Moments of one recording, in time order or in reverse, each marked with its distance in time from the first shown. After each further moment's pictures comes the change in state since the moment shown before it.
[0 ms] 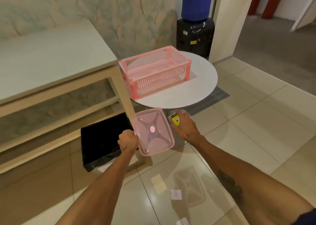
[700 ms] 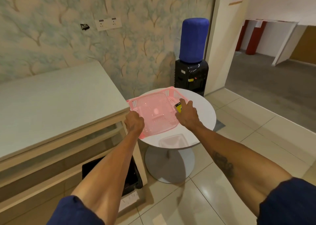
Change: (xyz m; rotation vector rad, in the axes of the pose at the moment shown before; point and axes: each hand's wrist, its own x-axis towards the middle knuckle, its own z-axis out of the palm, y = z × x) left_hand 0.098 0.203 -0.128 -0.226 0.061 0.322; right_hand 0.118 -0.159 -0.155 -0.076 0.240 0.042
